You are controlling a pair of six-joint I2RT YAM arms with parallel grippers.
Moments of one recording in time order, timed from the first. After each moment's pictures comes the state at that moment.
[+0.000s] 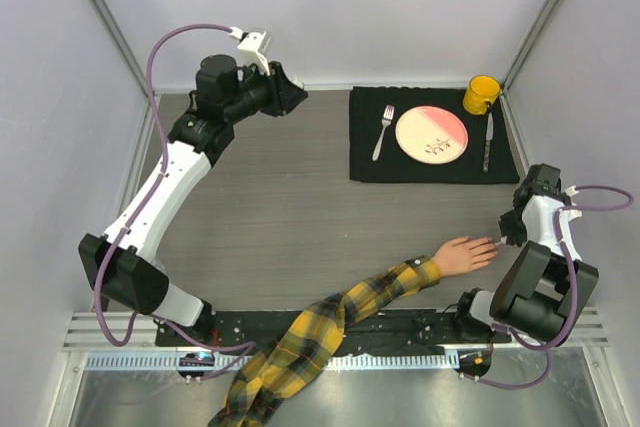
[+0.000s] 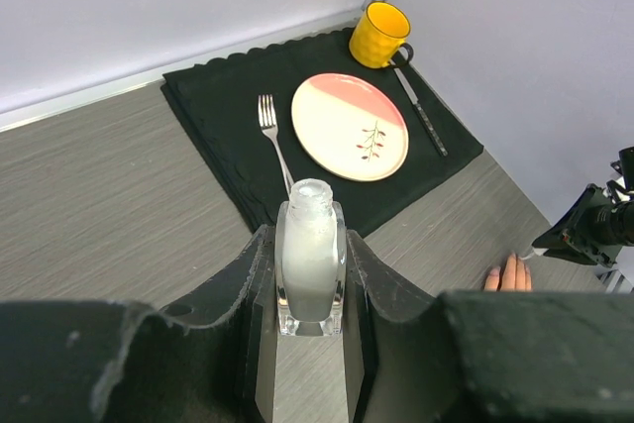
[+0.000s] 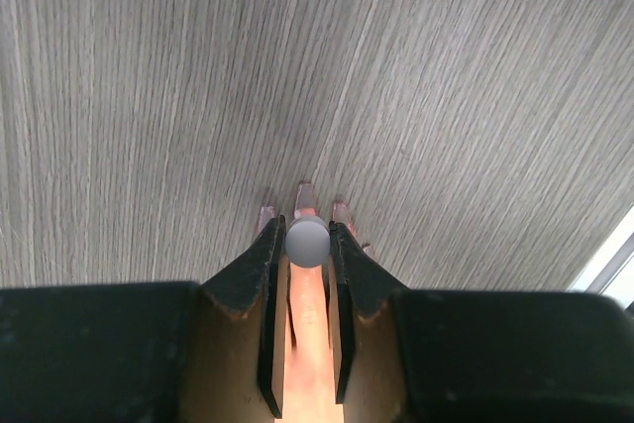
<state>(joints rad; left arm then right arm) -0.40 1.48 1.54 -0.23 0.36 -0.29 -0.51 1.29 0.78 -0.73 0.28 0.73</state>
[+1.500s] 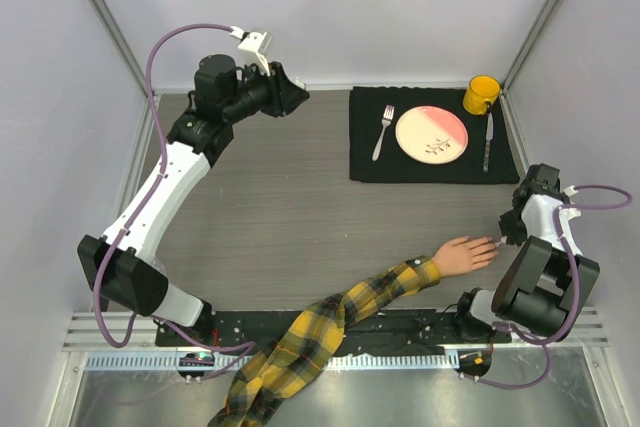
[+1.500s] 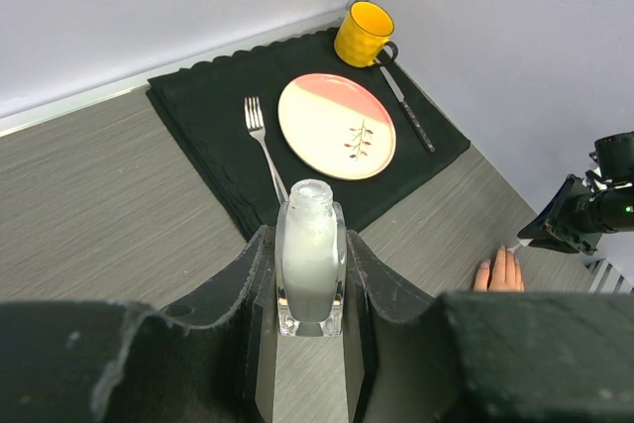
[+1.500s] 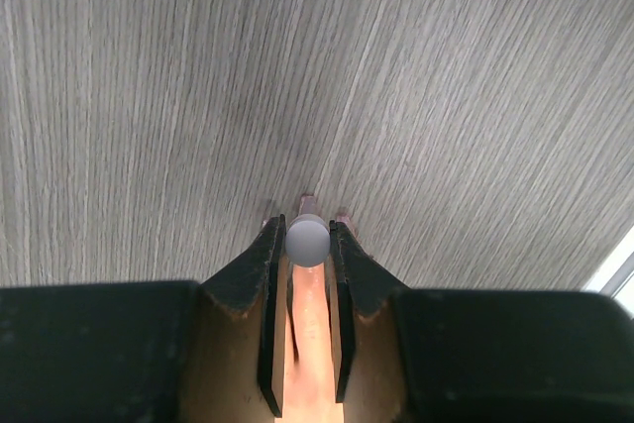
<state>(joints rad) -0.40 1.48 1.54 -0.22 0.40 -0.29 -0.51 1.31 0.78 -0.70 0.29 0.73</state>
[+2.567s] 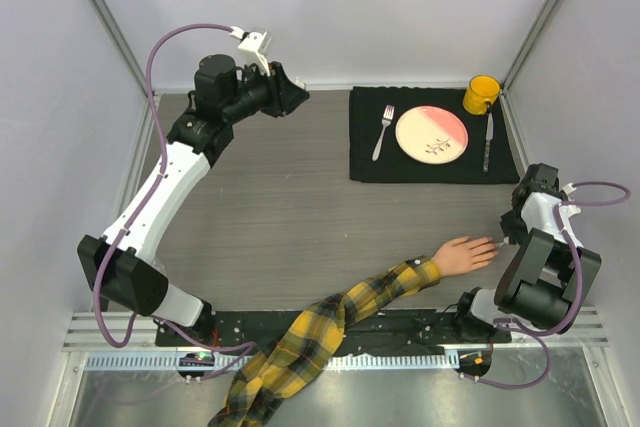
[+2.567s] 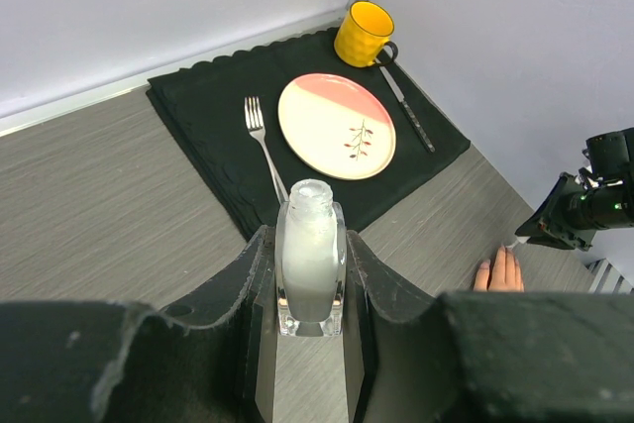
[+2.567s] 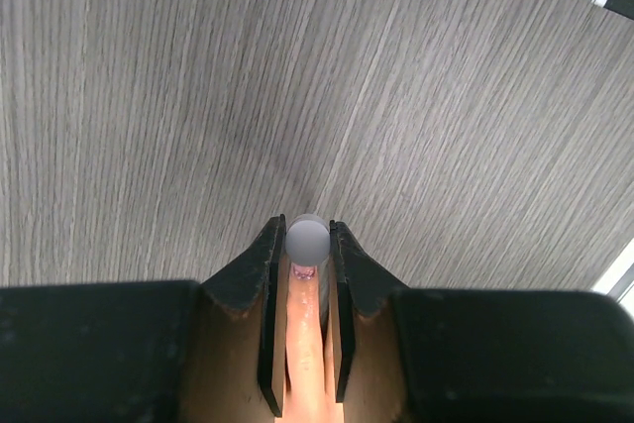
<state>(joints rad) -0.40 1.48 1.54 -0.22 0.40 -0.29 -0.51 1.36 0.78 -0.65 0.33 0.69</state>
